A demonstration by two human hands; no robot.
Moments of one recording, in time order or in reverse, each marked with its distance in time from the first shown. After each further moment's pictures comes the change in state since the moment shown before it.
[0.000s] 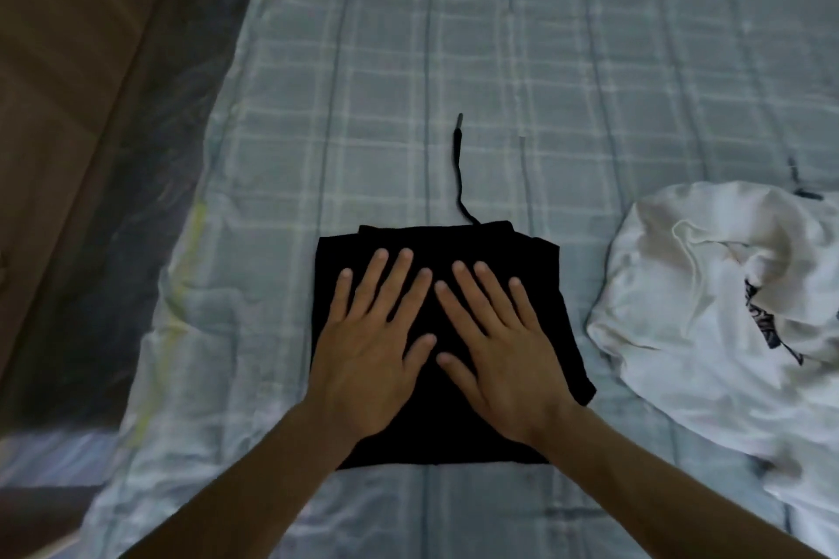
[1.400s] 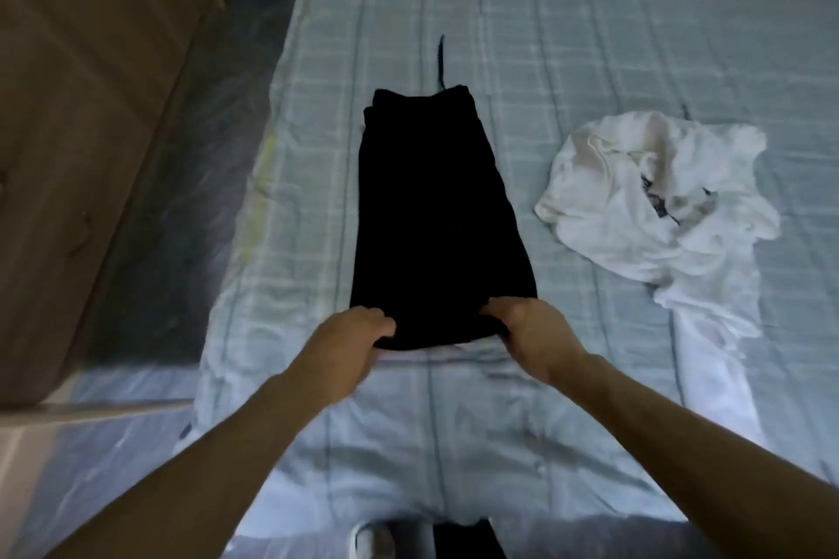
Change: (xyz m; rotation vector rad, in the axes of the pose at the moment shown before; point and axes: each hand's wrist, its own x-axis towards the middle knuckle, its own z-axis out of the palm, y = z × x) left_hand -0.191 0.020 -0.054 -0.355 -0.222 0.169; right_hand -0.160 -0.056 -0.053 0.215 -0.191 0.159
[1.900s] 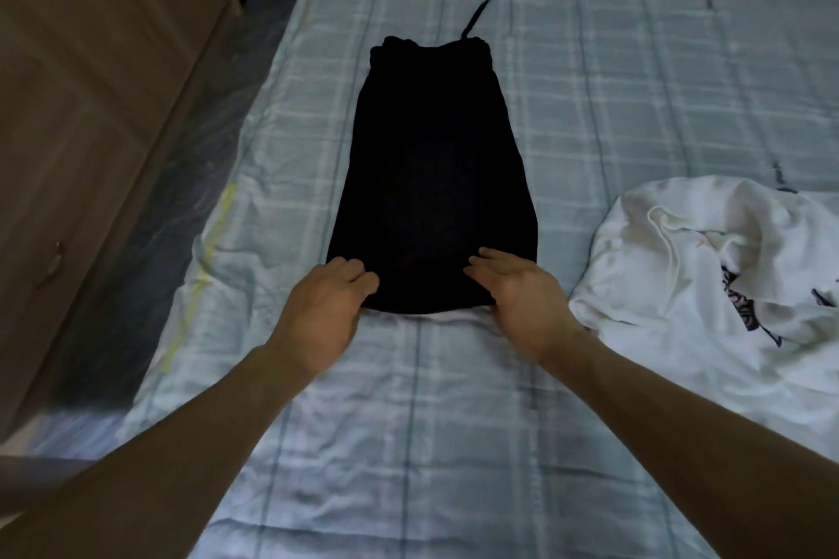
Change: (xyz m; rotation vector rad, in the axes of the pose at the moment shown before) left_hand 0.159 -0.071 -0.036 0.221 0.380 -0.048; right_hand 0.188 0.067 -0.022 -0.054 0.200 -0.218
